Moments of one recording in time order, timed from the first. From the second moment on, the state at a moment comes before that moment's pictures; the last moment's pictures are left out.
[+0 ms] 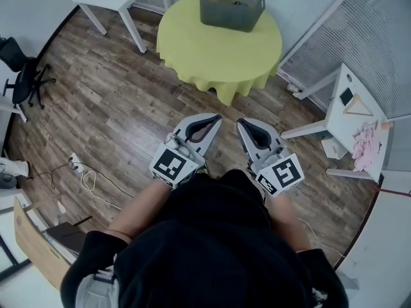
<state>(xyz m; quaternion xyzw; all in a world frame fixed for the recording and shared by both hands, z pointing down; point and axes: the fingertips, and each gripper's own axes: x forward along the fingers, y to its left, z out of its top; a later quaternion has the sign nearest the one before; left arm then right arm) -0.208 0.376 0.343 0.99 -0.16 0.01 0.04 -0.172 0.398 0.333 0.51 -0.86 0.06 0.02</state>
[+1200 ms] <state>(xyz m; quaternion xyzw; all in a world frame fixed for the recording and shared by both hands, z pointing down) -0.027 0.210 0.336 0.98 -0.21 0.05 0.02 0.010 0.224 0.327 0.45 -0.89 0.05 0.00</state>
